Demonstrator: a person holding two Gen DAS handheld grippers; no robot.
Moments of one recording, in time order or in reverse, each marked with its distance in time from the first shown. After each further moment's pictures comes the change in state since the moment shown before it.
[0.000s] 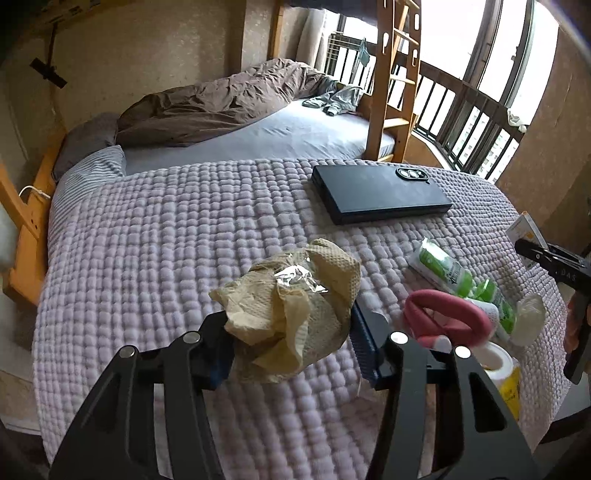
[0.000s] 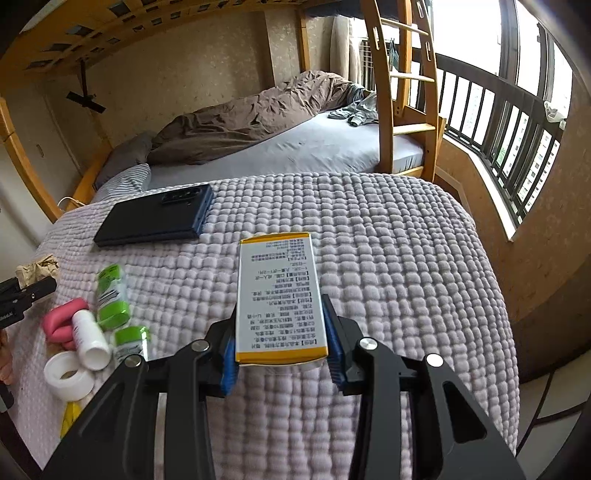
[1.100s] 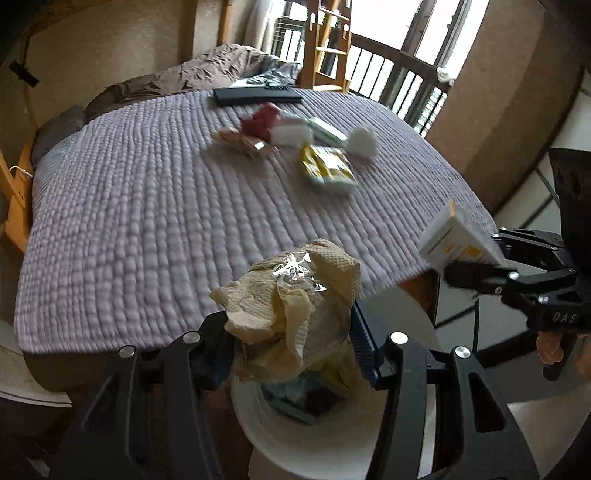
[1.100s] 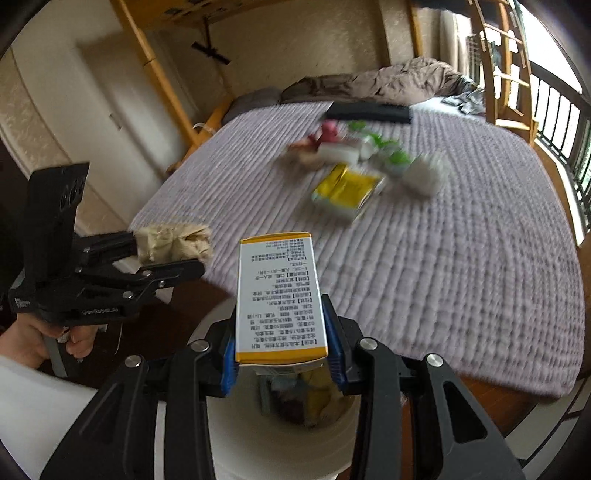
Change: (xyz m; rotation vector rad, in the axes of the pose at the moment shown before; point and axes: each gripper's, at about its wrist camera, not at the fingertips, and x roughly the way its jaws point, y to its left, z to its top) left arm -0.151 -0.096 -0.189 0.104 0.083 -0.154; right arm -0.186 0.116 -0.200 -0.217 0.129 0.374
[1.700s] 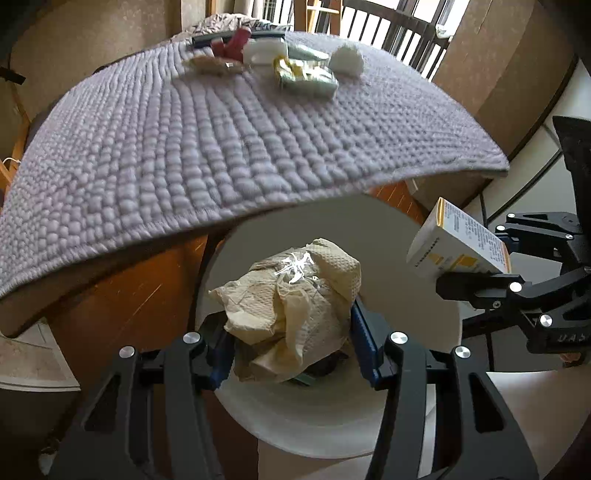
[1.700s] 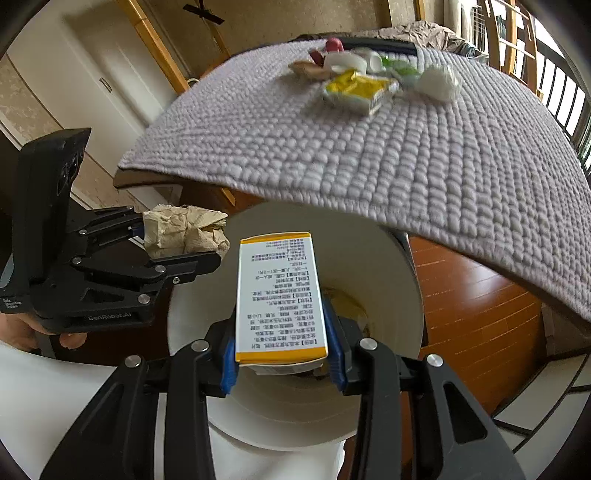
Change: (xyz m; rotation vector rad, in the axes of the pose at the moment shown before) left arm 0.038 -0.023 -0.050 0.043 0.143 0.039; right arm 0.031 0.008 -0.059 0.018 0.163 -0.031
